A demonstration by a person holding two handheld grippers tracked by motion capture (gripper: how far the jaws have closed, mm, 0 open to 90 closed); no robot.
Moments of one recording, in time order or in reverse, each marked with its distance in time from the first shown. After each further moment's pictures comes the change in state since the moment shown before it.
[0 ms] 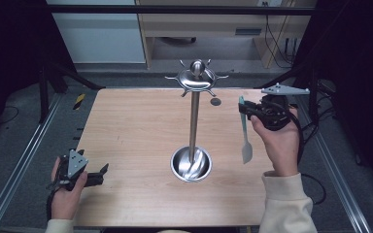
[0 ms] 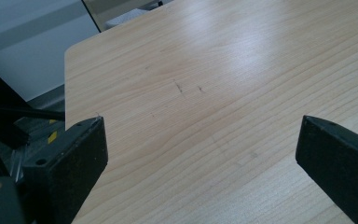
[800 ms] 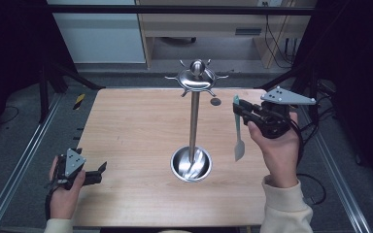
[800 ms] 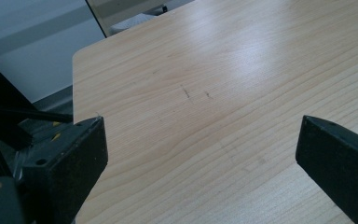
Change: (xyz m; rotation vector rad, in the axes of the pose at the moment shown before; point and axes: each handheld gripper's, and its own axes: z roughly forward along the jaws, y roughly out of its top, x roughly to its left) left arm 0.004 0.001 -0.001 -0.016 0.013 -0.010; right arm 0.031 0.004 -0.028 -0.142 0.068 -0.077
